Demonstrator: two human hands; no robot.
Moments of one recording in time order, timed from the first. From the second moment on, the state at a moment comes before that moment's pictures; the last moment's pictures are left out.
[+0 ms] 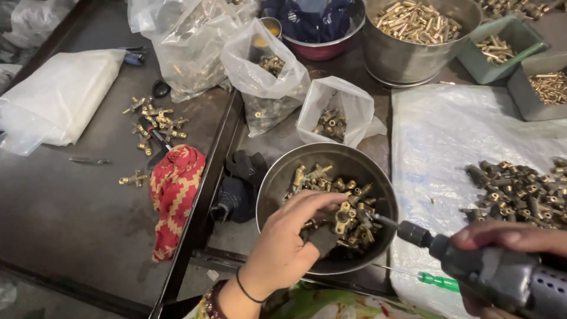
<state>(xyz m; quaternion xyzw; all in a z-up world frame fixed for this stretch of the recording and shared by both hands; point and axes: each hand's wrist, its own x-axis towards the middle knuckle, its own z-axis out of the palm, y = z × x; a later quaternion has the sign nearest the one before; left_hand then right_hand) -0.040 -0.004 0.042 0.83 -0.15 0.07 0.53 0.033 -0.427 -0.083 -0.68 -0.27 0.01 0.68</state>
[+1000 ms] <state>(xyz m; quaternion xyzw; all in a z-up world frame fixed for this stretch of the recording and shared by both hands) -0.003 -0.015 0.003 0.31 0.18 -0.13 0.92 0.013 -0.329 -0.043 -0.42 -0.18 0.29 0.84</state>
